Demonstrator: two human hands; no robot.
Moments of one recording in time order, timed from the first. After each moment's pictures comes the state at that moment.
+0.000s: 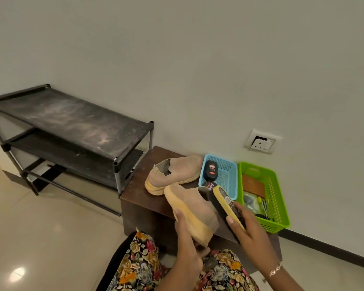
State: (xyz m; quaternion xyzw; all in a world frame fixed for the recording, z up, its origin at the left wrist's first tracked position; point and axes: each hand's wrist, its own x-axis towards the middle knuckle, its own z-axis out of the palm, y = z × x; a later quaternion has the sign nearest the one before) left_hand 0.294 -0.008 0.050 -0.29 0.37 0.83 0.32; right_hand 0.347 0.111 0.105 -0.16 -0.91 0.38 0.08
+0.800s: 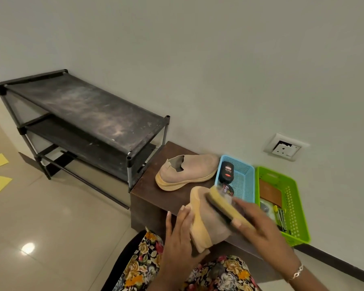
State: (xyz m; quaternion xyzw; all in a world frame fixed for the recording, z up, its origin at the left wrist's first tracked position) left_hand 0.268 -0.054 -0.026 0.26 0.86 0.40 -0.20; right_hand 0.312 0.109 0.125 -0.02 -0.94 0.34 0.02
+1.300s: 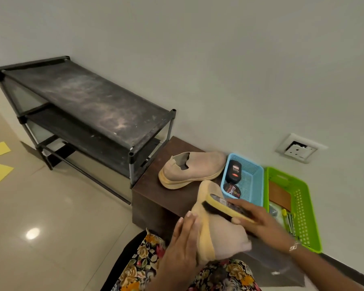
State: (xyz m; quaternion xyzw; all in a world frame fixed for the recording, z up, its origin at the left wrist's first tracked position) left_hand 0.267 -0.063 -0.030 0.31 0.86 0.34 -0.23; right_hand 0.256 0.139 0.094 0.00 -0.89 0.44 -0.12
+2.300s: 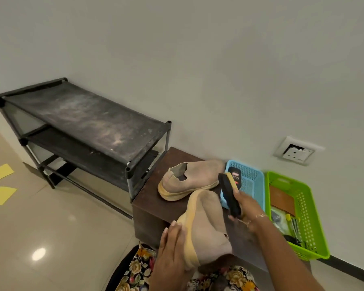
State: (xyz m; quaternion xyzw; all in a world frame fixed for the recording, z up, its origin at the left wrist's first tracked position) left_hand 0.252 -0.075 -0.040 0.26 0.88 0.32 -0.23; right_hand 0.182 0.158 0.036 -0.37 -0.66 0.65 -0.07
